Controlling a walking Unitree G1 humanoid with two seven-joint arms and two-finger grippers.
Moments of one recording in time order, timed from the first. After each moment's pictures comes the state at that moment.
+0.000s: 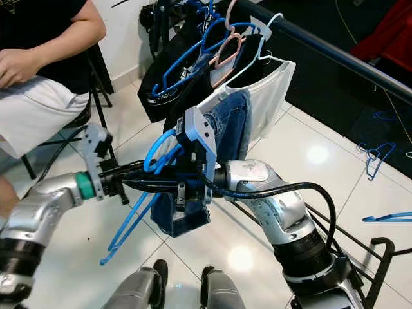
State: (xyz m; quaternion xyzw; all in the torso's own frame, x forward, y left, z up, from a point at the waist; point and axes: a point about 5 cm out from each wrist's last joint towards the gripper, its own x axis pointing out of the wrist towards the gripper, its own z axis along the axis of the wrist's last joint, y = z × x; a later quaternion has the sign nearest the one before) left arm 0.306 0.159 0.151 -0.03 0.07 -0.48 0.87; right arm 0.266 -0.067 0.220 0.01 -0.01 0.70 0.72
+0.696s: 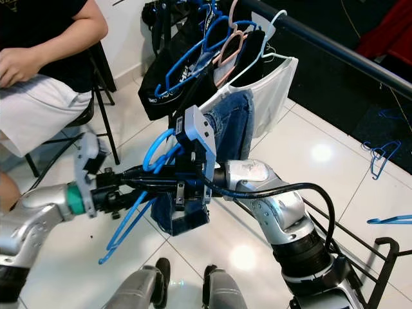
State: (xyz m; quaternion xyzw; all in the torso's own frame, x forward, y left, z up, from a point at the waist) left arm 0.288 0.126 0.165 0.01 0.03 -0.54 0.84; right arm 0.265 -0.064 0.222 0.02 -0.02 0.70 0.71
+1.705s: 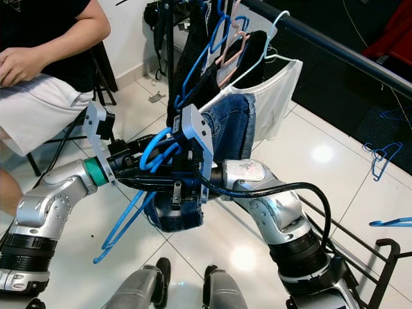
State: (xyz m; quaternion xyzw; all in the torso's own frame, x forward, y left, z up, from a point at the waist) left arm 0.318 0.122 0.176 -0.04 0.01 -0.46 0.89; right arm 0.265 -0.061 0.222 0.02 -0.02 0.70 0.72
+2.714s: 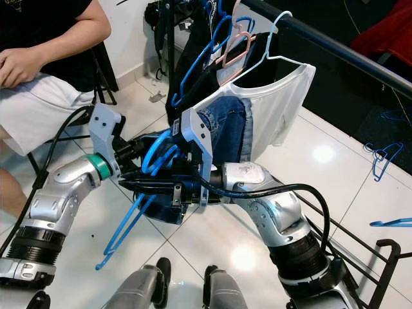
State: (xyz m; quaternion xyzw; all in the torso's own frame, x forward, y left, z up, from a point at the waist) left arm 0.343 0.139 0.174 0.01 -0.01 -0.28 0.96; right arm 0.262 -0.062 0.214 0.04 0.00 0.69 0.72
